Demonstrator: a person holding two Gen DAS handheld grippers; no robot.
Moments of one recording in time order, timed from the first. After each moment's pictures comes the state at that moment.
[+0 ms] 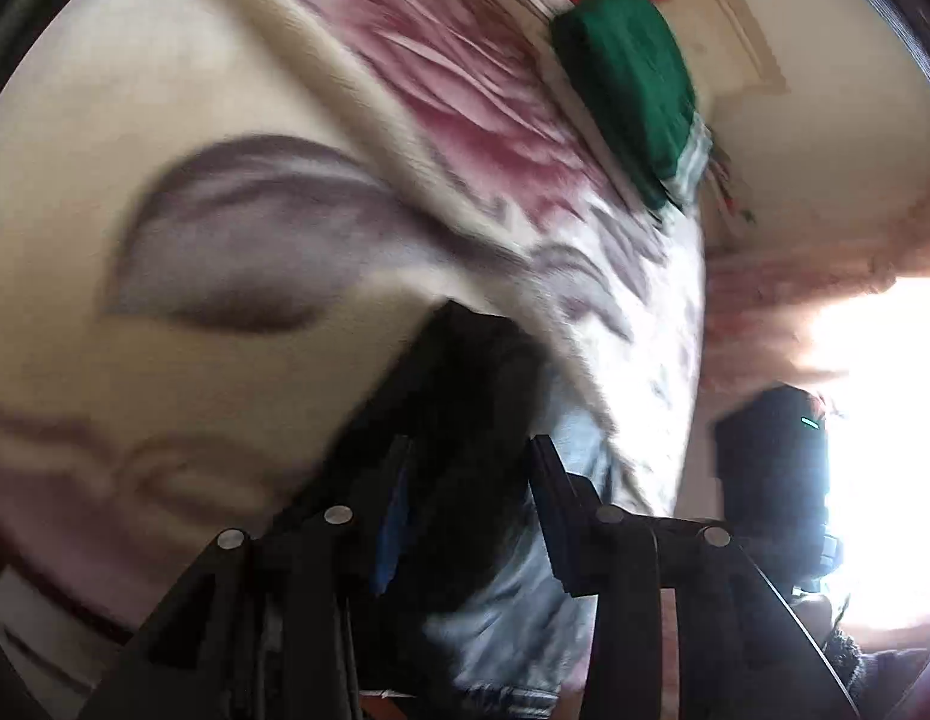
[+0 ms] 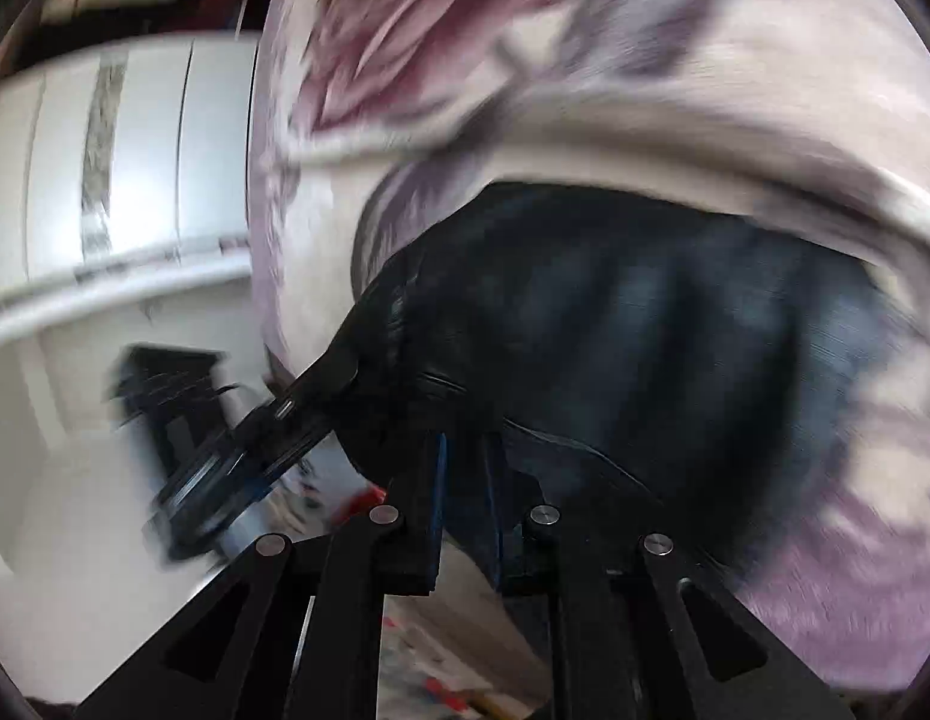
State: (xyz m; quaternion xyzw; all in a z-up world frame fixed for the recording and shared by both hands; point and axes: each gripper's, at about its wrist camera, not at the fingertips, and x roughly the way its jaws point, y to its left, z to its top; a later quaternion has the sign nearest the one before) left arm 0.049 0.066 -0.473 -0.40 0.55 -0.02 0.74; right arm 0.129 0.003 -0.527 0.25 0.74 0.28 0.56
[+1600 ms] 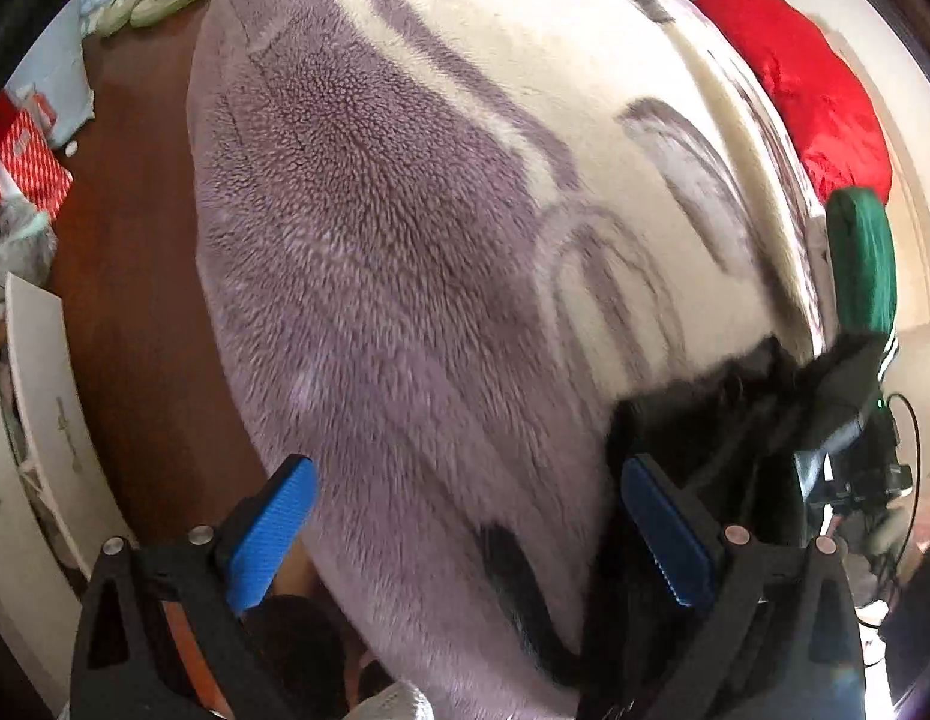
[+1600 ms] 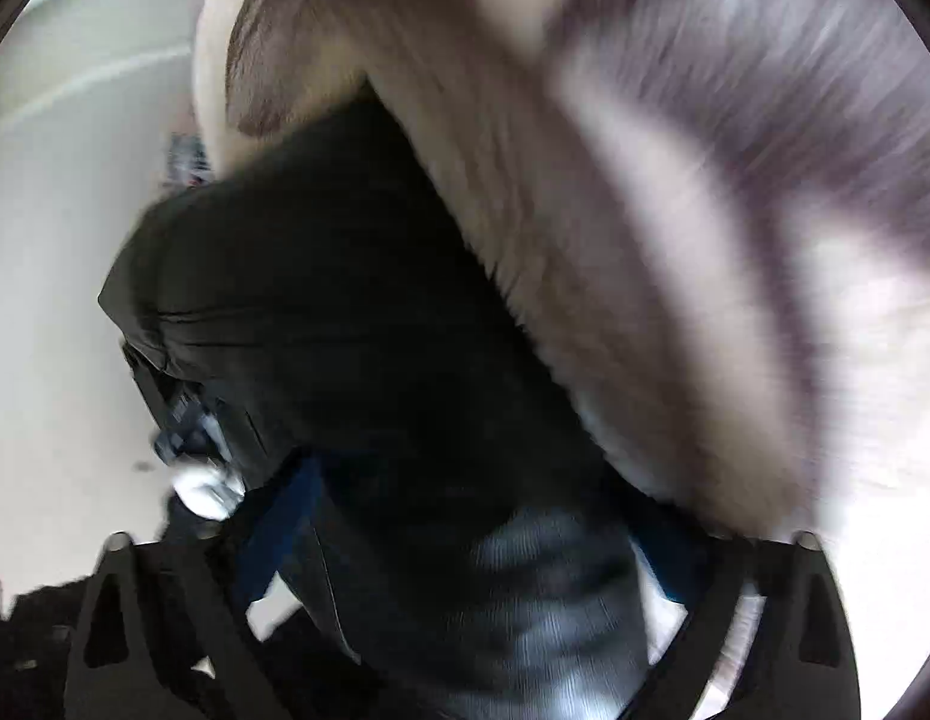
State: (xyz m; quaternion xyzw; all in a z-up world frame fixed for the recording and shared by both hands) left arm -0.139 0.064 -0.568 -0.47 0.47 0.28 0.69; right arm 0.236 0.038 -0.664 -0.05 0.83 0.45 0.33
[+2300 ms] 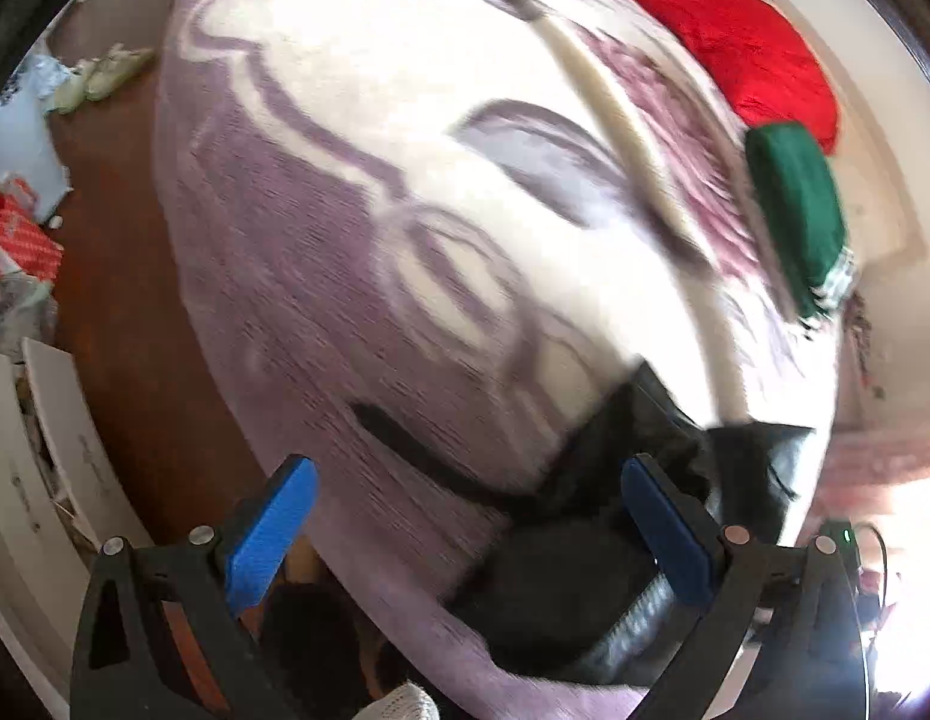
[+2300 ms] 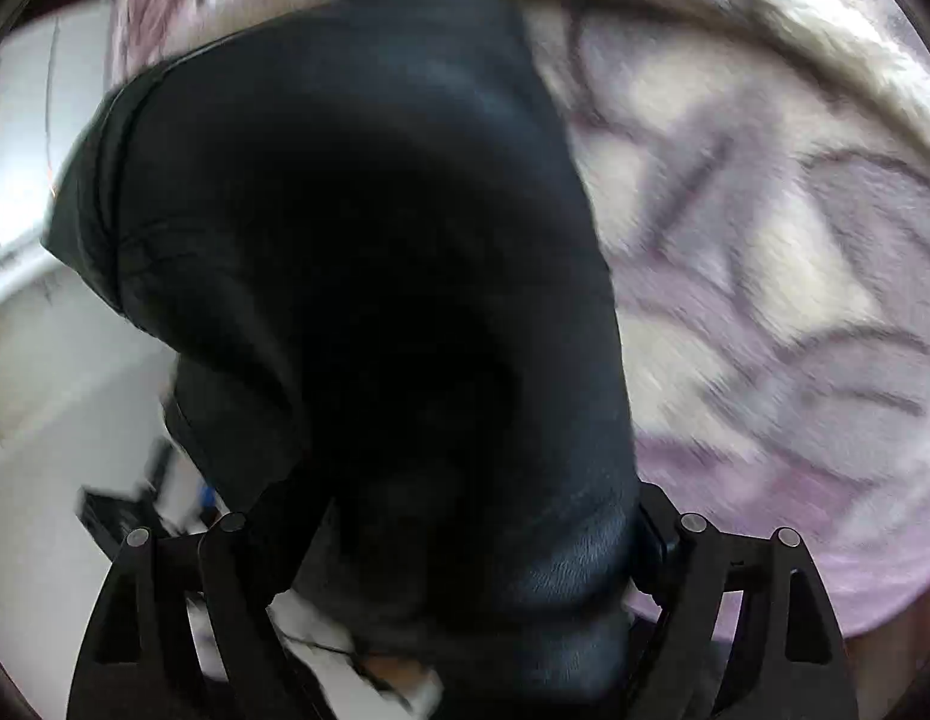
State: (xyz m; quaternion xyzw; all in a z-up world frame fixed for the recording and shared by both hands) left arm -0.100 0.015 -0.496 -0.43 0.48 0.23 0.73; right arm 0.132 -0.166 -0.616 0.15 0.84 0.20 0.48
